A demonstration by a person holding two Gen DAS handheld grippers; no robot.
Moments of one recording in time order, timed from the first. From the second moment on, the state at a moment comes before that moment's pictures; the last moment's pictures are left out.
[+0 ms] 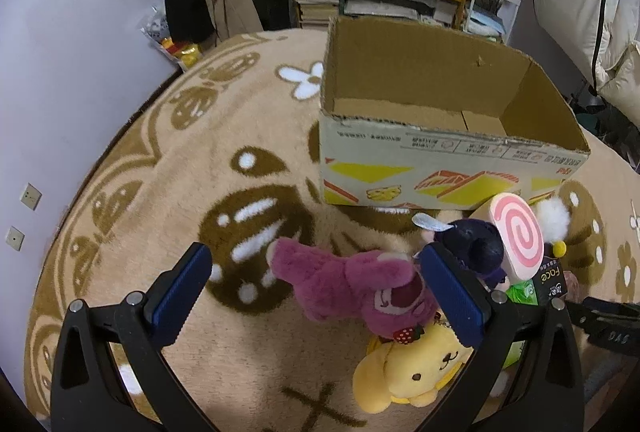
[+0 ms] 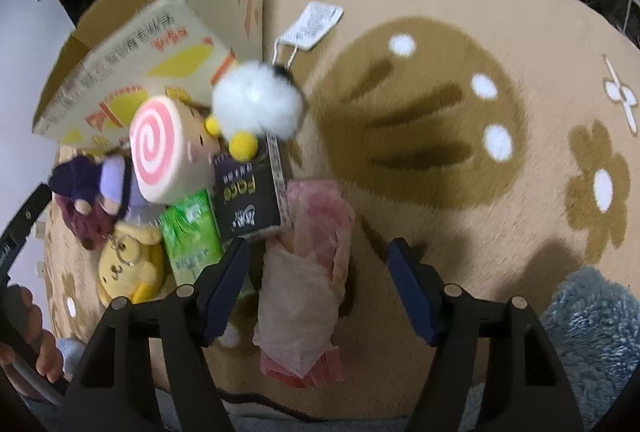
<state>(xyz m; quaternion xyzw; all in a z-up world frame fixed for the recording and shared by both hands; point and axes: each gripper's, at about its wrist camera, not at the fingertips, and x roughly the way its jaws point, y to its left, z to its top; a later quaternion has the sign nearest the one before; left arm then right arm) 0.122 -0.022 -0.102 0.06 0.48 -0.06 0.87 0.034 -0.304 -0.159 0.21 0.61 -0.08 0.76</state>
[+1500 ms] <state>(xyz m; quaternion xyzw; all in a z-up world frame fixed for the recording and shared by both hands) 0.116 -0.032 -0.138 0.00 0.56 -0.09 0.83 0.047 -0.260 -0.187 0.13 0.65 -0.06 0.74</state>
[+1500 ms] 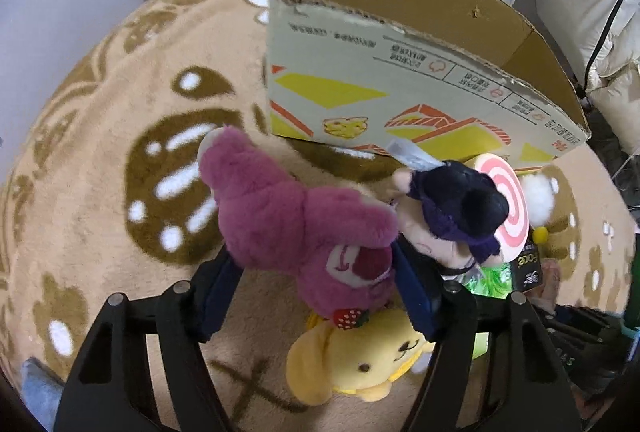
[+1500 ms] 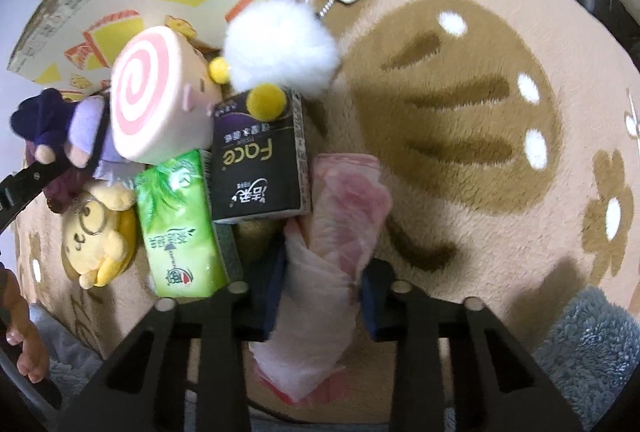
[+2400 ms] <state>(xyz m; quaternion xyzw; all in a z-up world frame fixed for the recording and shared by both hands) 0.043 -0.007 -0.035 0.01 0.38 0.00 0.93 0.005 -0.256 -0.069 0.14 0.42 0.00 0.90</state>
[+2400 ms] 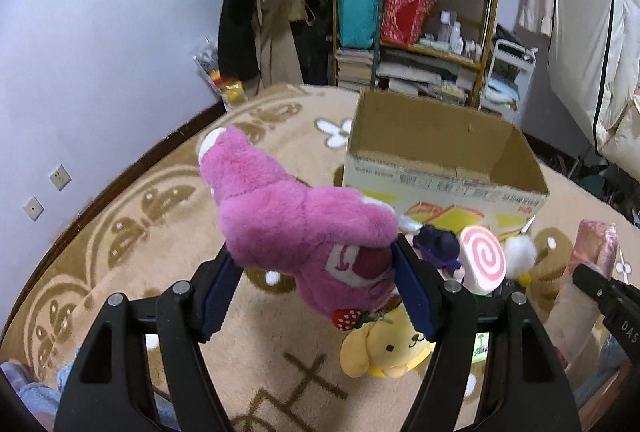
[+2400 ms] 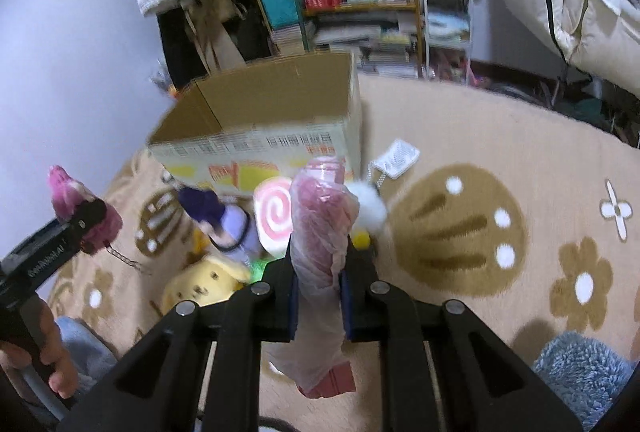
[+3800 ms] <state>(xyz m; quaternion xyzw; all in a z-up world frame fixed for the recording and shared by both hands) 0.097 -0.037 0.032 0.07 0.24 -0.04 0.97 0.090 -0.244 0.012 0.04 0.24 0.03 0.97</state>
